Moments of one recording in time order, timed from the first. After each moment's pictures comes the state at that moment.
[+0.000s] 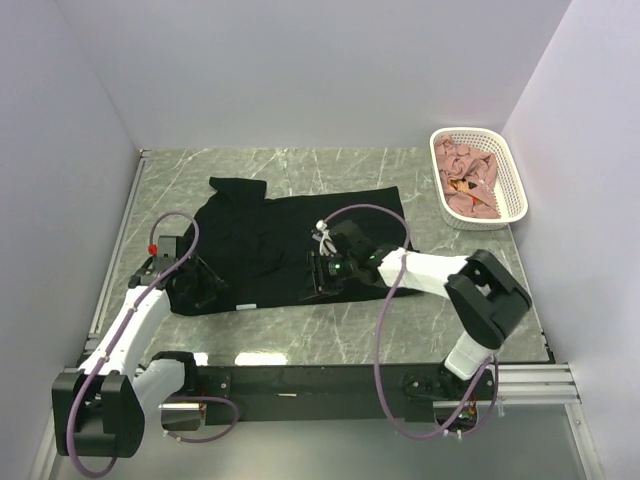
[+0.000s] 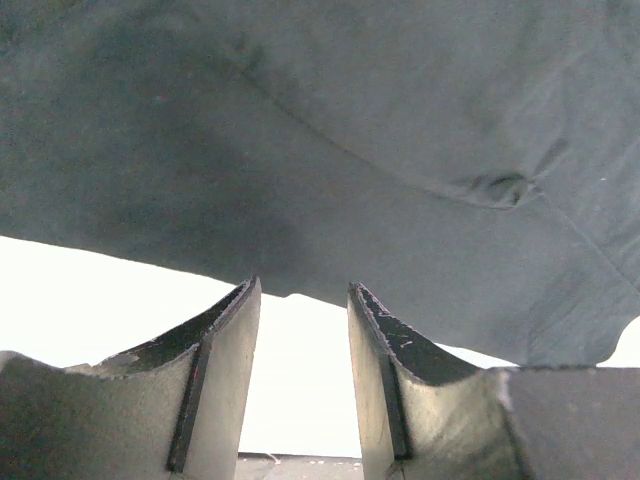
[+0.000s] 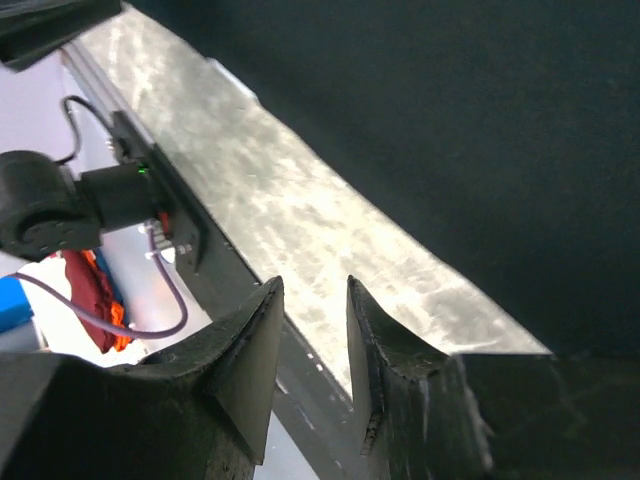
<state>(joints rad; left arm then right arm) -0.03 0.99 0.60 -0.65 0.09 -0.86 0.75 1.63 0.89 -0.06 -0.53 0.69</state>
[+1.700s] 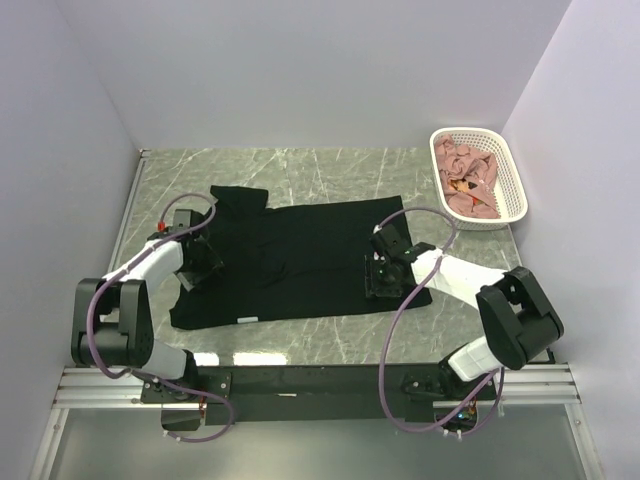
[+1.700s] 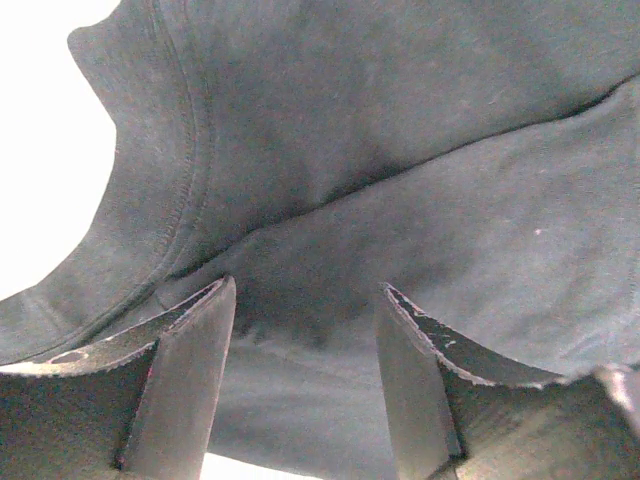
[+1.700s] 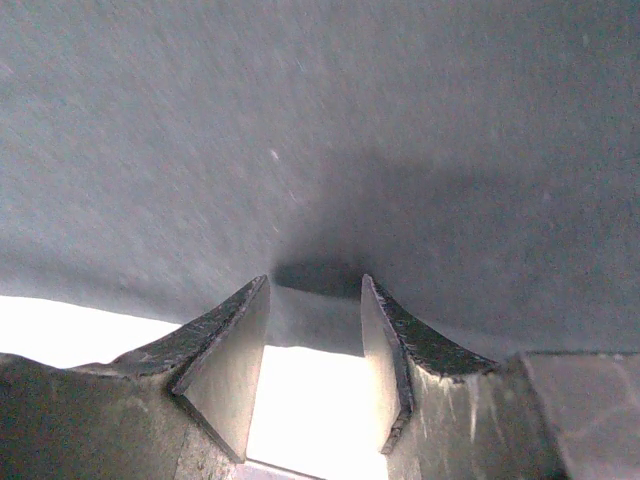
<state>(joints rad) -0.04 1.45 0.79 -0.56 -0.13 -0.72 0.54 1.47 0.77 -0.48 -0.05 0.52</state>
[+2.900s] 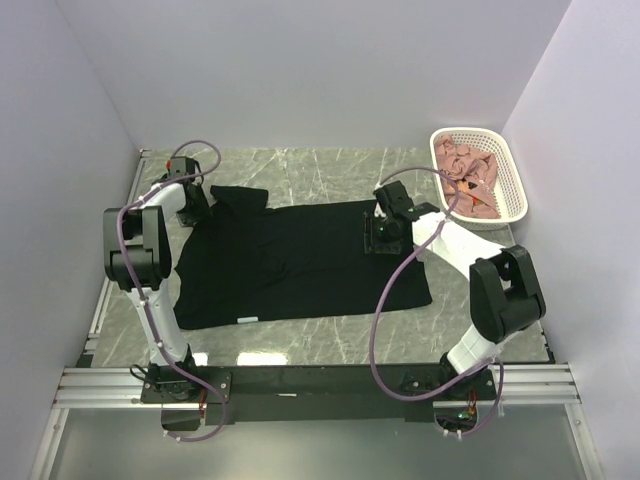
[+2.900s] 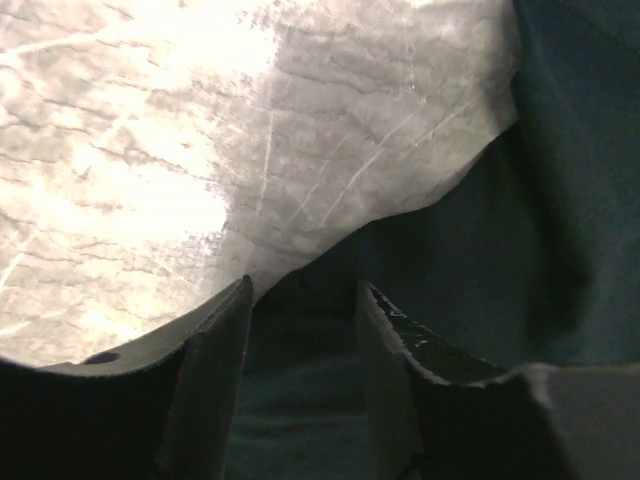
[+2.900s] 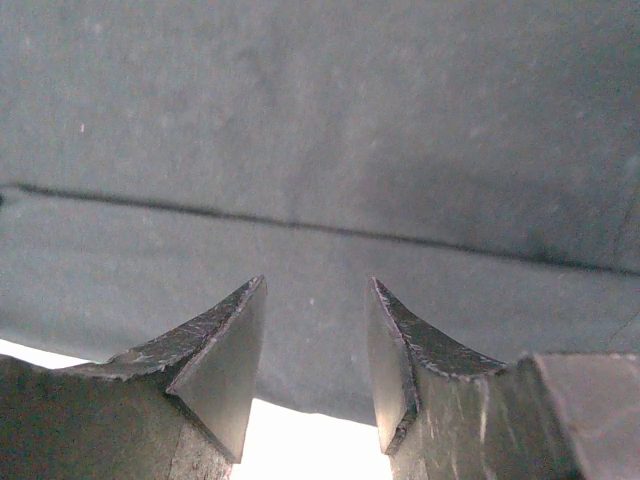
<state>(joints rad) 0.06 2.03 1.43 -0.45 -0.14 -0.34 0.41 1.62 1.10 -0.56 -0.08 0.37</state>
